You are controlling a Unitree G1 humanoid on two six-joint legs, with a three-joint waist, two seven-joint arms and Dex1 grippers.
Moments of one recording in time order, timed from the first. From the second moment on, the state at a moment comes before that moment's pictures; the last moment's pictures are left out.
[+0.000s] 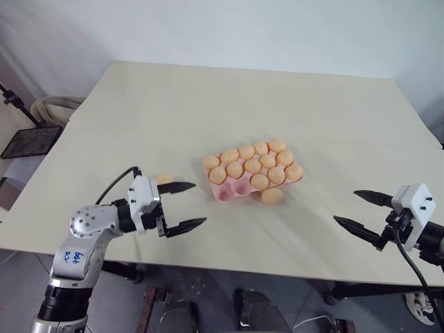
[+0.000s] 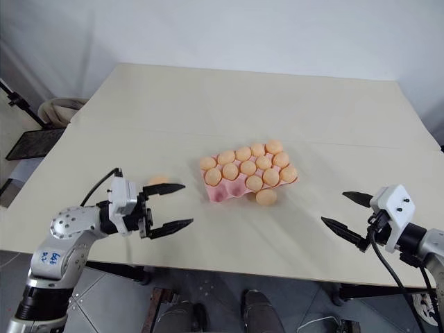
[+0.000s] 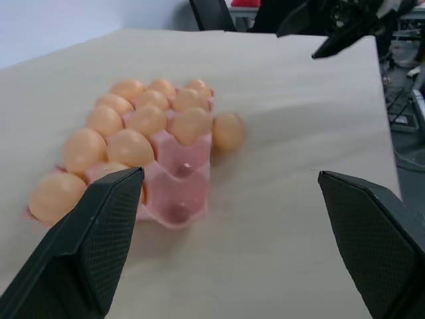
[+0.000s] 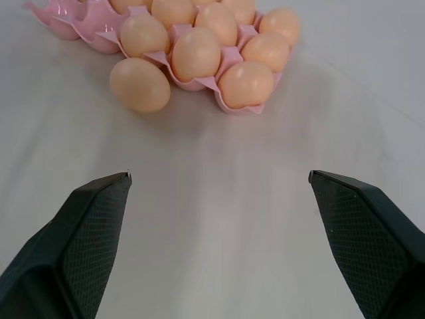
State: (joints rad) left arm -0.15 0.56 0.09 -0.26 -0.44 0.22 -1.04; right arm 0.14 -0.83 -0.46 -0.23 0.47 0.30 0.99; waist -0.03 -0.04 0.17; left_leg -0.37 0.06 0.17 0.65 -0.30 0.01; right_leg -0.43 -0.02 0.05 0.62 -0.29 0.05
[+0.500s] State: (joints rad) left arm -0.14 0.42 -0.05 -0.36 -0.39 0.20 -0.86; right arm 0.13 -0.84 -0.47 -0.21 0.47 0.30 1.01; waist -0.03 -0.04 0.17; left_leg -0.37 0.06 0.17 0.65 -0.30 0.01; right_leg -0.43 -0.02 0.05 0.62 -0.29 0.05
